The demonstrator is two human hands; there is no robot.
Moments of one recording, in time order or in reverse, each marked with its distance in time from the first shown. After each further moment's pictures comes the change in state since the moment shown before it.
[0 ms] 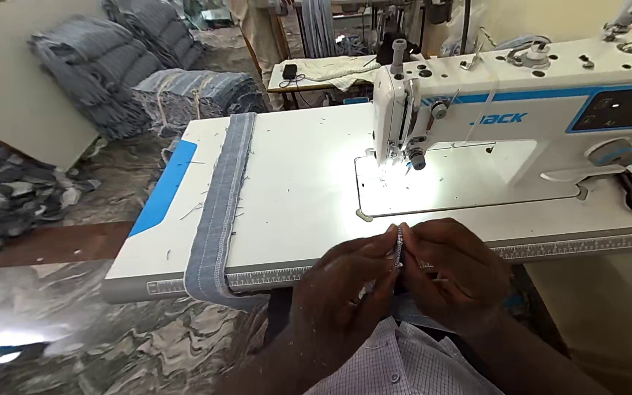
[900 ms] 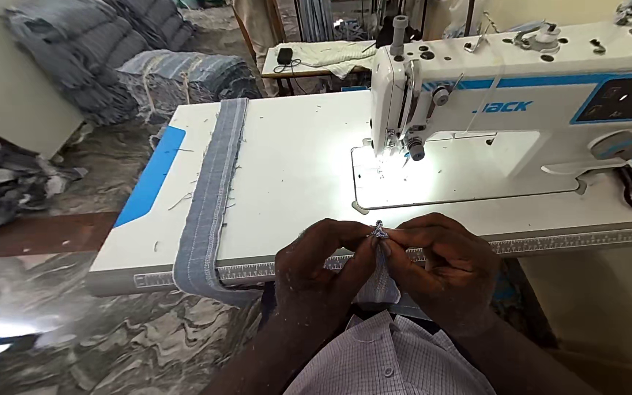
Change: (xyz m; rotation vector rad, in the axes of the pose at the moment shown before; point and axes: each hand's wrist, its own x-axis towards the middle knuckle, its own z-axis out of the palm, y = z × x) left_hand 0.007 -0.012 0.004 -0.017 0.143 -0.111; right_hand 0.000 -0.009 0.012 0.222 0.029 0.208
